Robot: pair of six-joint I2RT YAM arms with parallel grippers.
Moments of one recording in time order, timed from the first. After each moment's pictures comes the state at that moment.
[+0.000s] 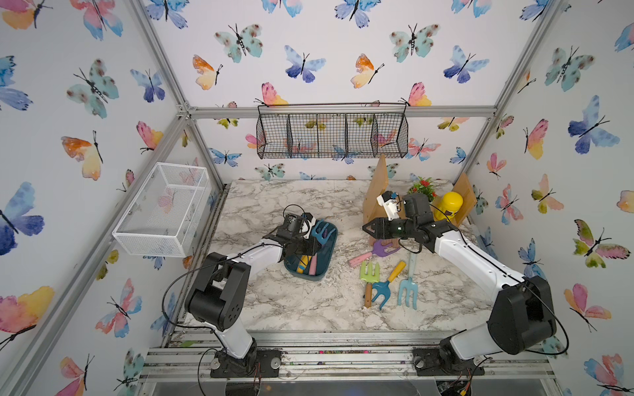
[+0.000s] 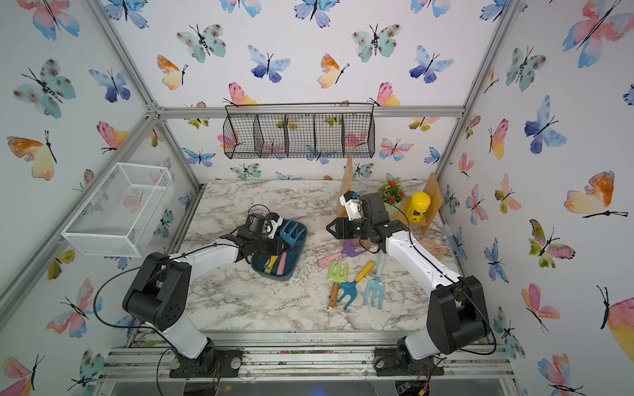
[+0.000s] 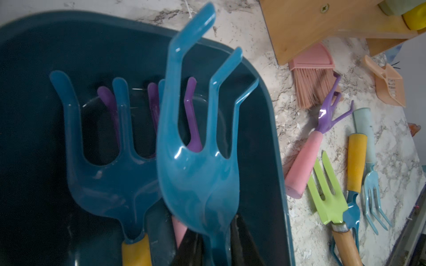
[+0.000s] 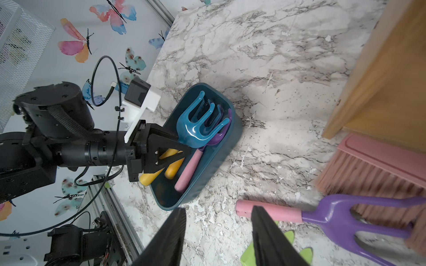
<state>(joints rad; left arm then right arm) -0.42 1.69 0.98 -0.14 0.35 -0.26 0.41 1.49 1.15 -0.38 -0.52 0.29</state>
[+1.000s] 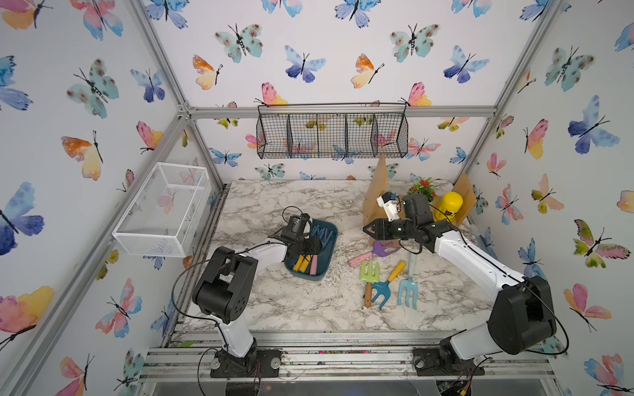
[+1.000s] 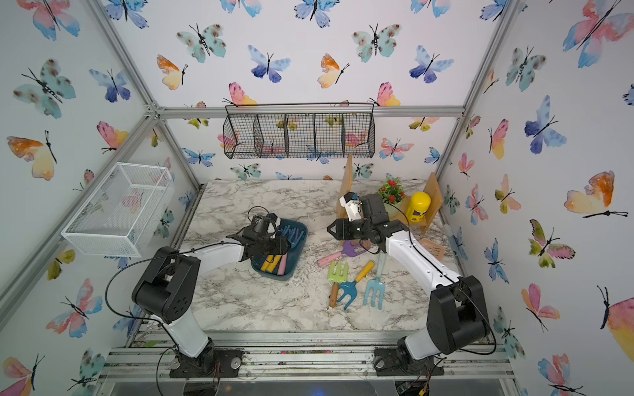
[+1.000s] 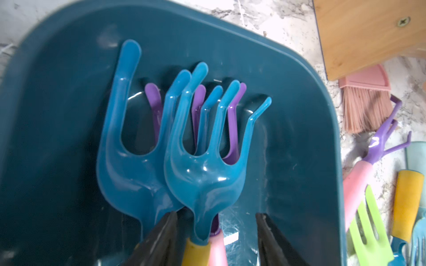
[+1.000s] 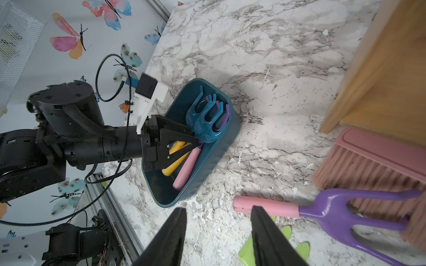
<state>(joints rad) -0.43 1.75 1.00 -0.13 0.19 -0.35 0.41 1.49 1.15 -0.39 -0.51 0.28</state>
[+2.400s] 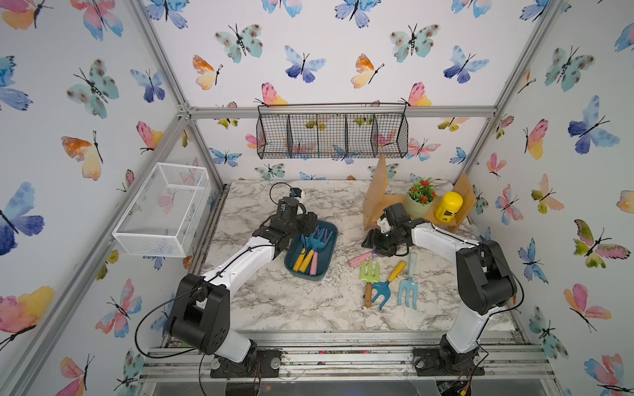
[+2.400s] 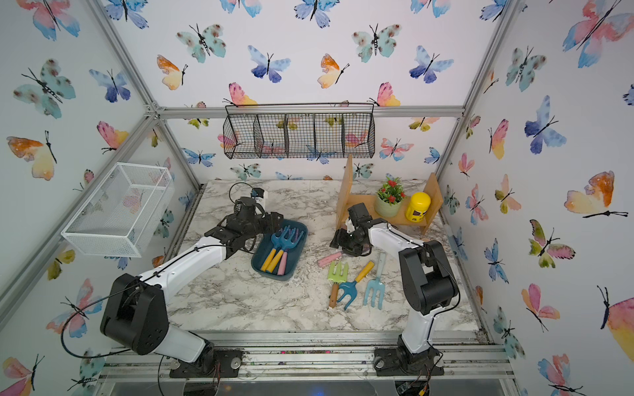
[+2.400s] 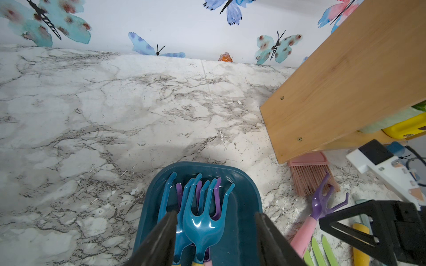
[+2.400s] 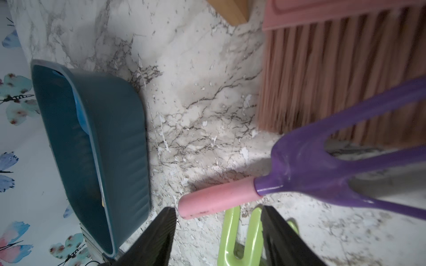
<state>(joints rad) -0.43 1.51 1.08 -0.12 0.04 -0.30 0.40 1.81 1.21 -0.52 -0.36 0.63</state>
